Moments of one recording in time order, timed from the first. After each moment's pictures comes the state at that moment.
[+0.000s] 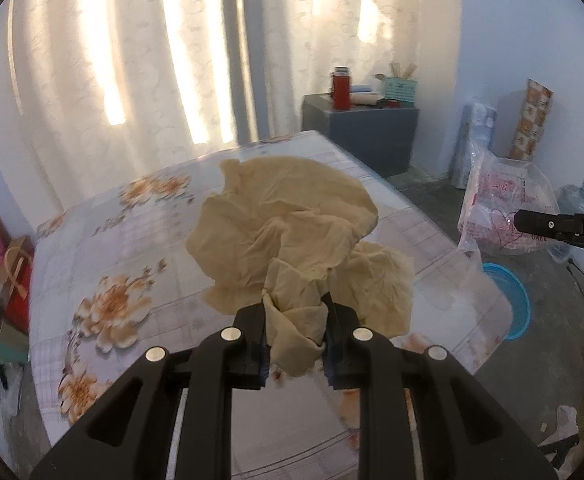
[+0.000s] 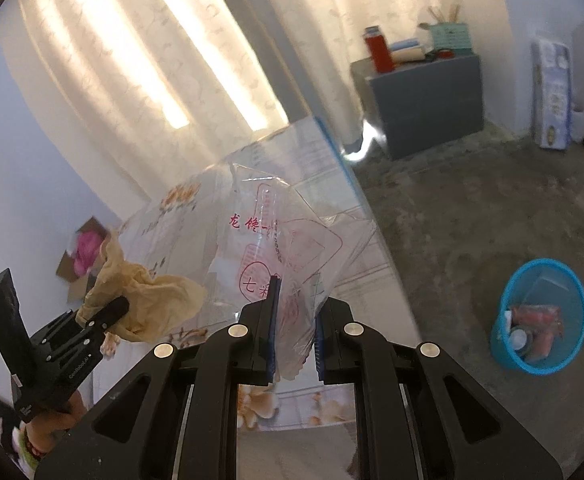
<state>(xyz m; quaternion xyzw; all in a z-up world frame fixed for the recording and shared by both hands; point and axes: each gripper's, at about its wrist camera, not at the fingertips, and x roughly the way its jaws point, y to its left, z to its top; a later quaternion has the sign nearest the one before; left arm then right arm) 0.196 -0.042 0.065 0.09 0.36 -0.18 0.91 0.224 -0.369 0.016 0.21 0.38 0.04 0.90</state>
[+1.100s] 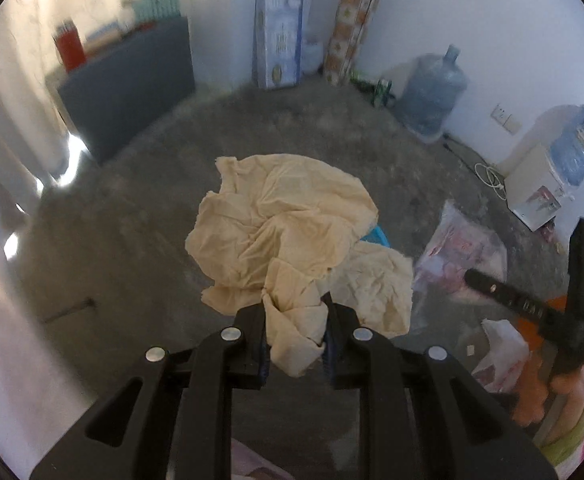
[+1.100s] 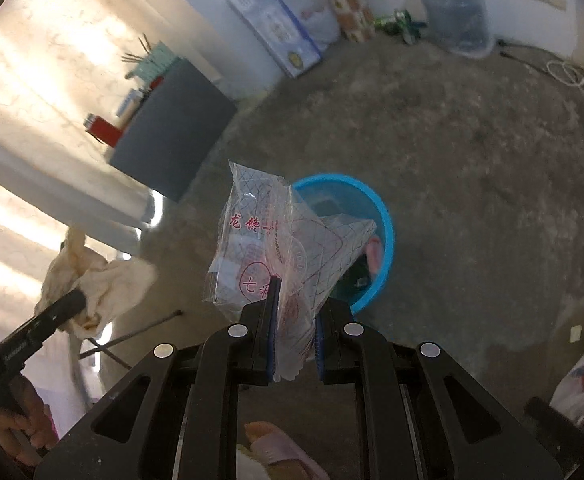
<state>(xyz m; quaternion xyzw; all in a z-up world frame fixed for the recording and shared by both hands) 0.204 -0.464 -0.043 0.20 0.49 -0.43 0.73 0.063 -0.638 -0.135 0.43 0.36 -0.27 0.78</state>
